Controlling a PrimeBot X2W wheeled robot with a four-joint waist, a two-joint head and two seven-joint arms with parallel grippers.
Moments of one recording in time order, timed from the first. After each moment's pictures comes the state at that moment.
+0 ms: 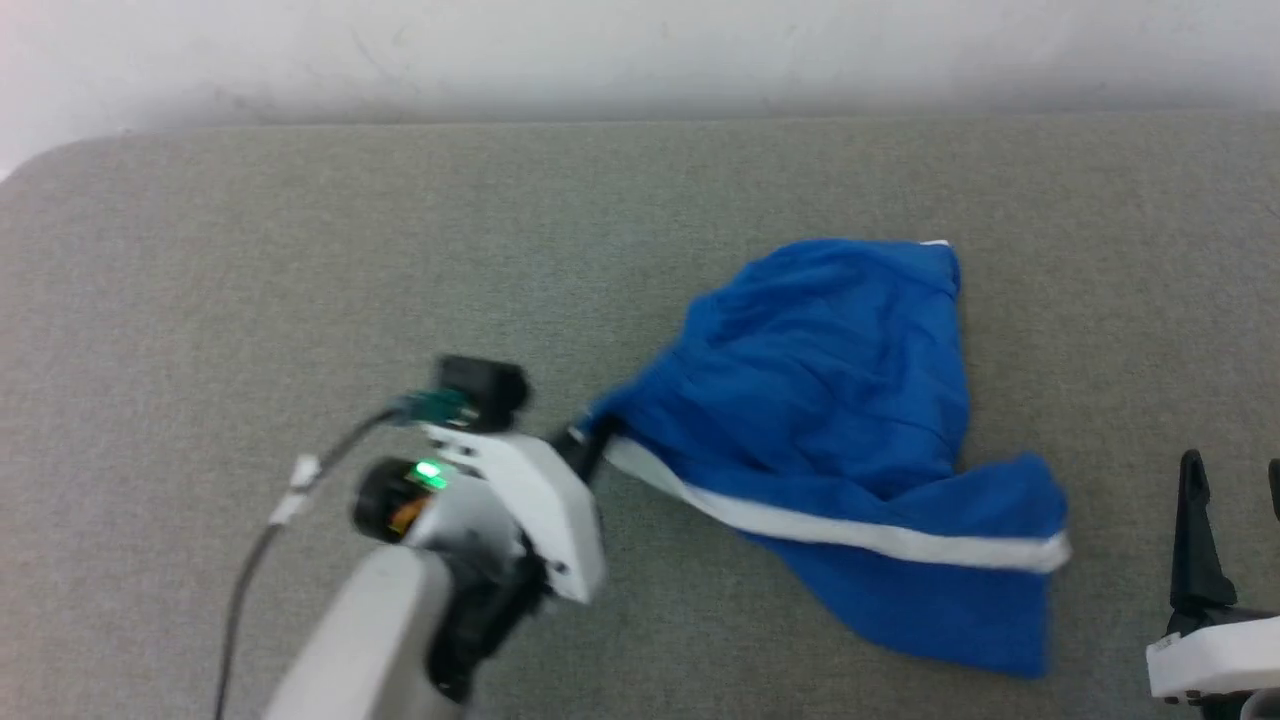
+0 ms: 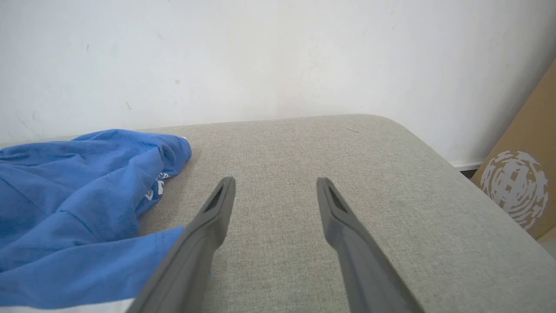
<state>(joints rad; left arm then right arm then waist) -0.30 0.14 -0.39 0.08 -0.53 0.00 0.44 0.09 -0.05 -0.30 -0.03 0.12 0.13 -0.17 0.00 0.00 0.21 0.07</state>
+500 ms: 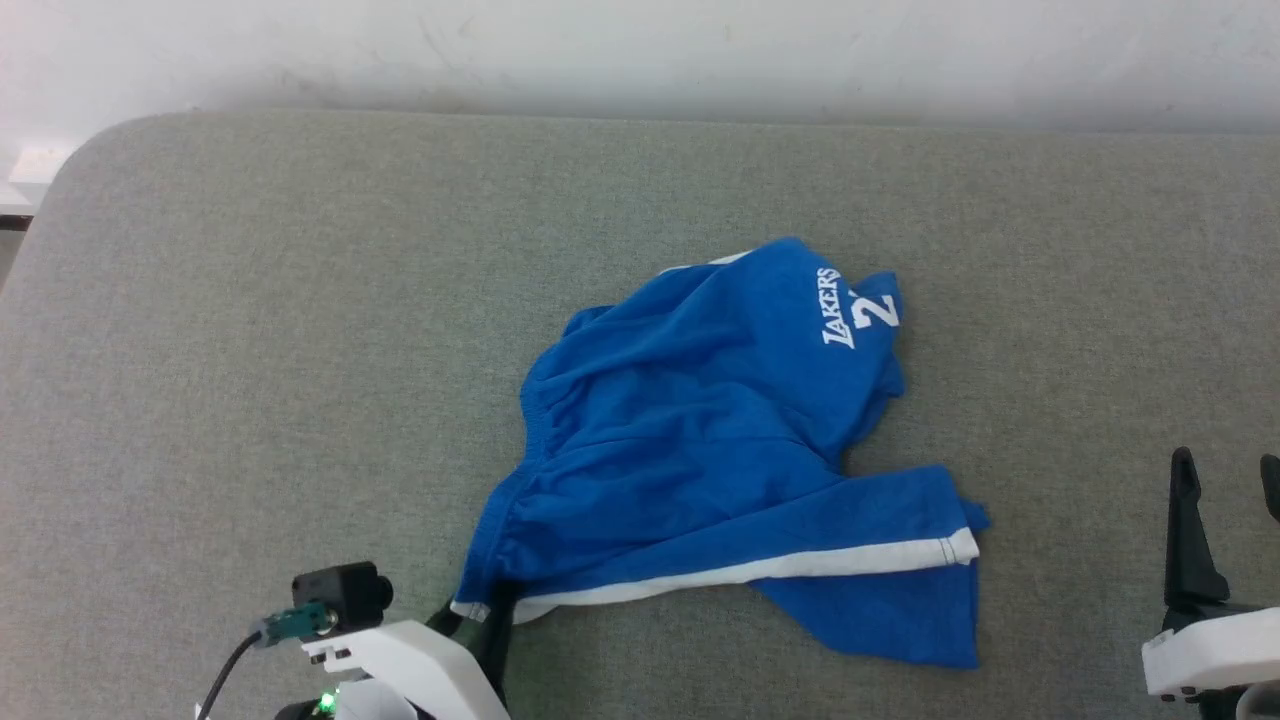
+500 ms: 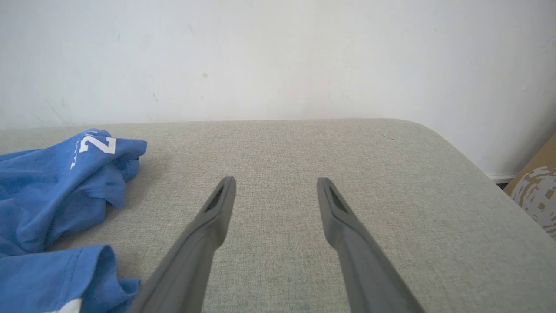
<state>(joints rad) 0.07 0.17 -0.22 0.01 -0.61 0.14 0.30 0.09 -0.05 -0.29 -0.05 0.10 0.13 -0.13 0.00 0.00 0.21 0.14</state>
